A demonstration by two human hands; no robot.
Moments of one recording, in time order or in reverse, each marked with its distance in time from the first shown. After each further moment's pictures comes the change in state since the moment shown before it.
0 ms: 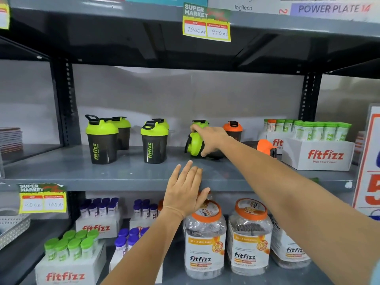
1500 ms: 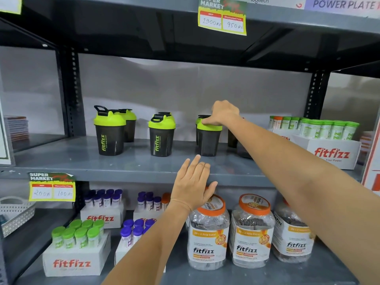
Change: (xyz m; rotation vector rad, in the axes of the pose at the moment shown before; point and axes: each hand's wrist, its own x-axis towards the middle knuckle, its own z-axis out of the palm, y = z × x) left_hand 0.000 0.001 -0.004 -0.091 0.003 -0.022; right_hand 0.009 -0.010 -0.060 0.150 0.051 0.421
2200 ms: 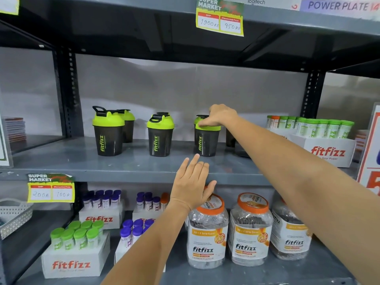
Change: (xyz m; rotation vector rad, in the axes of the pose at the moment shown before) left_hand 0.001 0.001 -0.003 -0.015 -0.027 -0.005; right_hand -0.003 -0.003 0.000 0.036 -0.155 0.017
